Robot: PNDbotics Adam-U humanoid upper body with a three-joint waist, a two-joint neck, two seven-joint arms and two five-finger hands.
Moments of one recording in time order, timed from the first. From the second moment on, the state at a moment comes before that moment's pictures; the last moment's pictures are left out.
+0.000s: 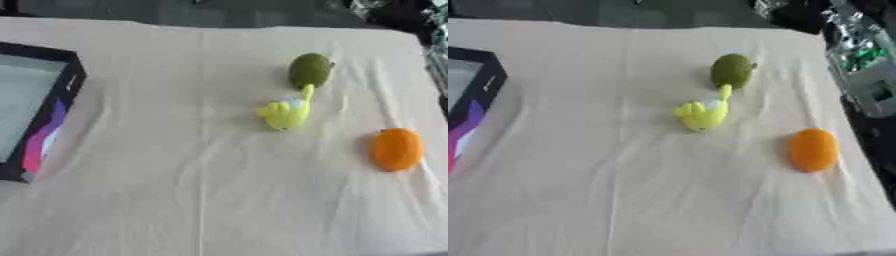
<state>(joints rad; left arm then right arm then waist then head) -0.29 0.44 0.12 -1.68 0.27 0.03 0.14 -0.62 -0.78 0.09 -1.61 0.05 0.35 0.14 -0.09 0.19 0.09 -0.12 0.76</state>
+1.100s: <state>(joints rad) -0.28 0.47 0.11 -1.68 0.26 0.03 0.14 -0.23 -1.05 0.05 -1.70 0.05 0.27 0.49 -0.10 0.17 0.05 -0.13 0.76</state>
